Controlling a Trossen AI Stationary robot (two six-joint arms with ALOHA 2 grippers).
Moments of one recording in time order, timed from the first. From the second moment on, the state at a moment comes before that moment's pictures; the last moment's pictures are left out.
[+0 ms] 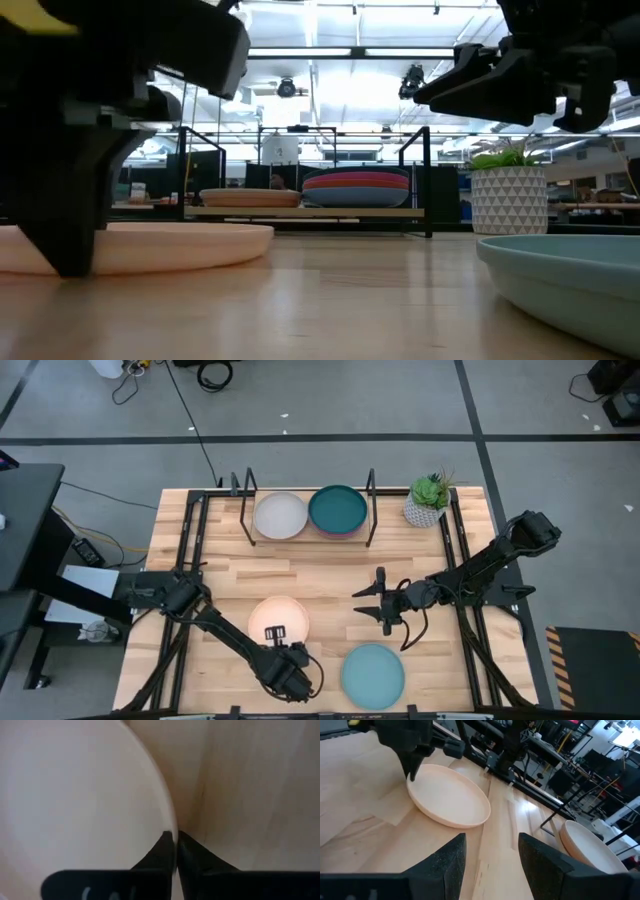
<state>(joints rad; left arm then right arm) -0.64 2.19 1.63 -1.06 -0.22 -0.78 0.39 1.40 0.37 0.79 0.39 -0.44</state>
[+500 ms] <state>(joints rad) -0.52 2.01 1.64 -1.09 -0.44 -0.66 0.39 1.40 0.37 0.79 0.34 -0.34</state>
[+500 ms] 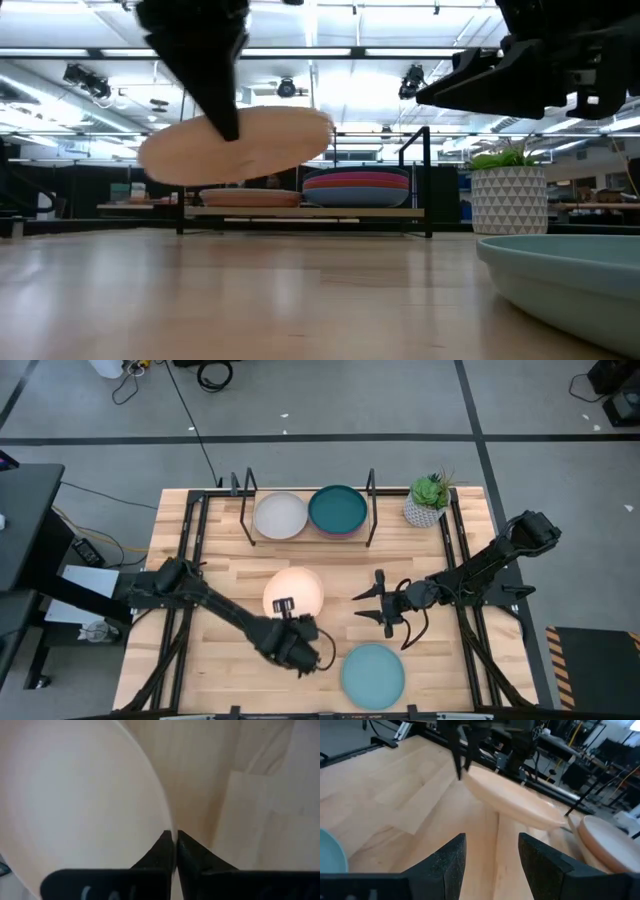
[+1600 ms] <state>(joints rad) -0.23 1.76 1.64 -1.06 -0.45 -0.07 0.48 1.41 0.32 0.78 0.40 -0.11</state>
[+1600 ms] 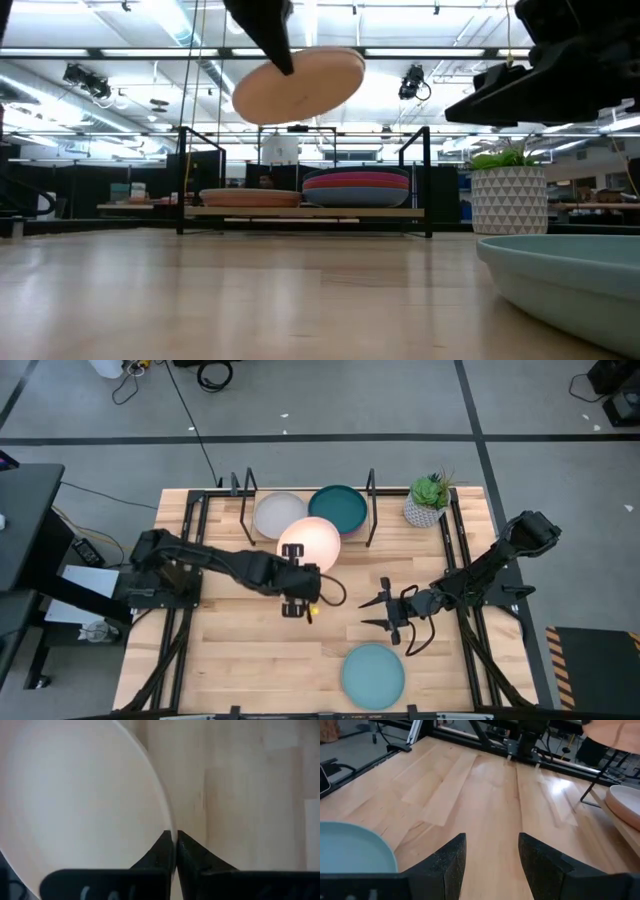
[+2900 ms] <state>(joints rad) 0.31 1.79 1.42 -0.90 -0.25 0.05 0.49 1.41 0.32 0.83 0.40 -0.20</state>
